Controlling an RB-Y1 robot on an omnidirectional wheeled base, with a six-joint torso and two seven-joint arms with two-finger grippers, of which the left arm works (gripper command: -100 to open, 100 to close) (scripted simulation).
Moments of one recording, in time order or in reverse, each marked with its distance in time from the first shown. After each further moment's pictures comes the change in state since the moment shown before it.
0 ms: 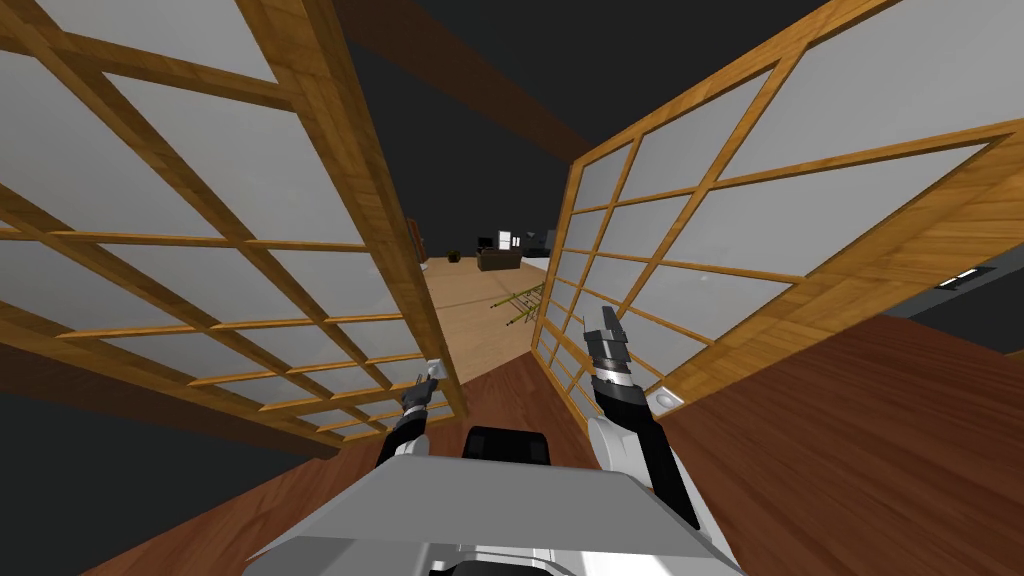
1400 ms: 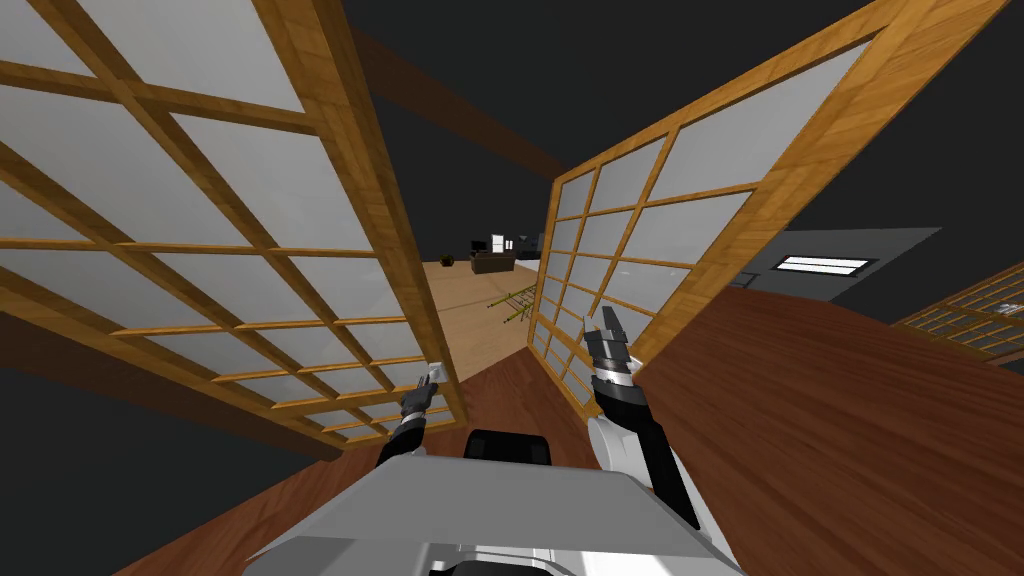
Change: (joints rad) arm 0.033 0.023 -0.067 0.001 -0.026 -0.077 0.059
